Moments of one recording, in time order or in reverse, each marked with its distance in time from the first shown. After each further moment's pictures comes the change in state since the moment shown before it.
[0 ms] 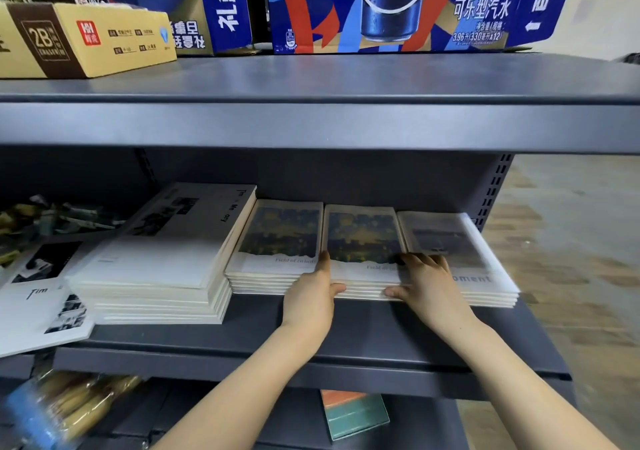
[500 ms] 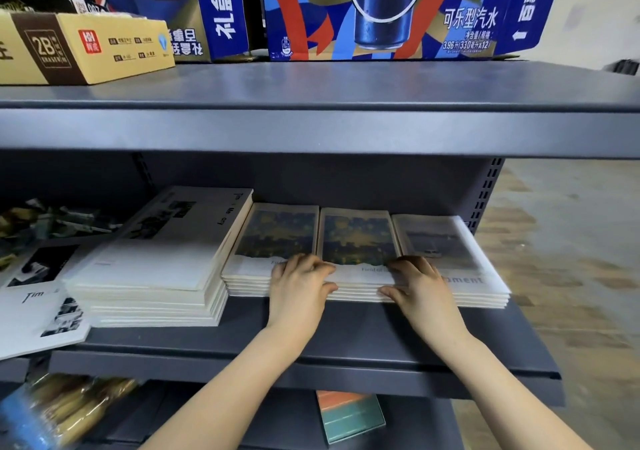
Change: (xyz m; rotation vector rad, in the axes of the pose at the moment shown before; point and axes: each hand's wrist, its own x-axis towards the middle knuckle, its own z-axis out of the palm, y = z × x) left_hand 0.011 -0.018 -0.002 0.427 0.326 0.419; right_hand -0.014 0.004 0.008 0.105 0.147 -0.066
